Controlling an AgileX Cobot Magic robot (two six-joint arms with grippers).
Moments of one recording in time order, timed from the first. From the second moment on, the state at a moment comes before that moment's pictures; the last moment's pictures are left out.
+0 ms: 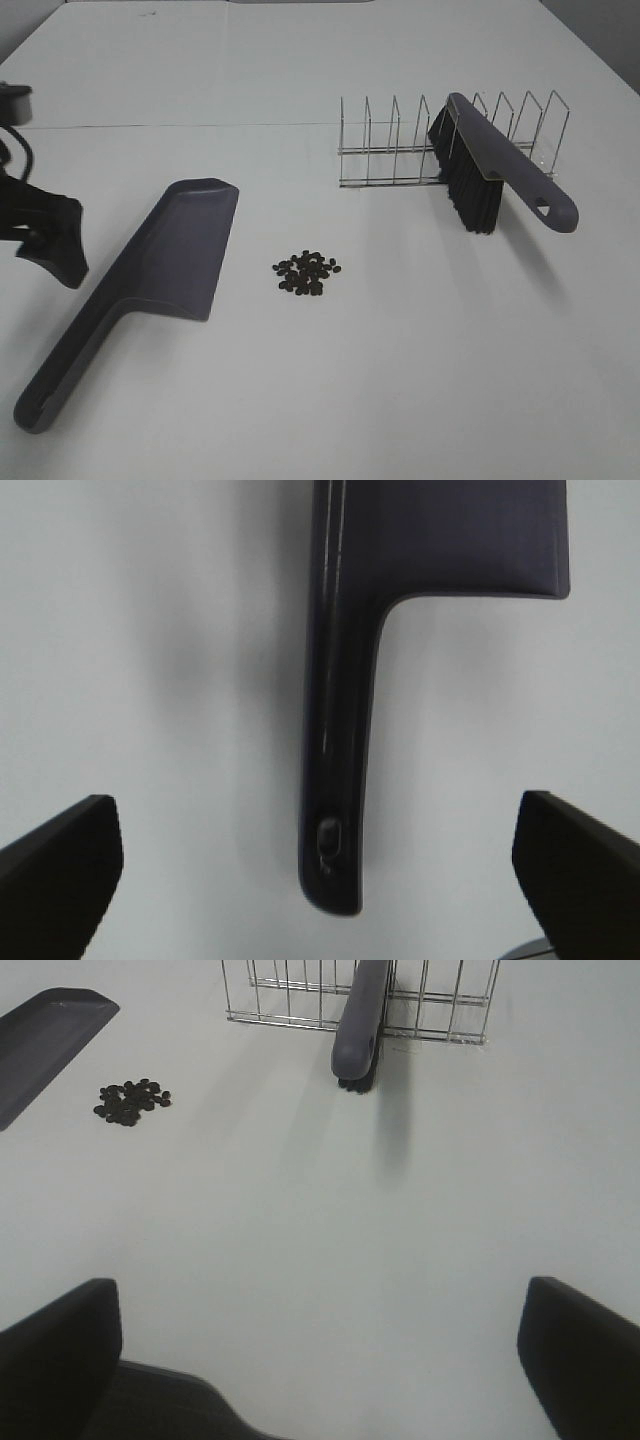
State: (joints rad) left arm -0.23 1.61 -1.00 -0.09 0.95 -0.01; right arm 0.08 0.00 -0.46 0.06 1.12 -0.10
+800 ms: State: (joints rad) left arm -0.29 1.98 -1.01 -0.07 0.69 -0.01; right arm 0.08 0.00 -0.46 0.06 1.12 -0.10
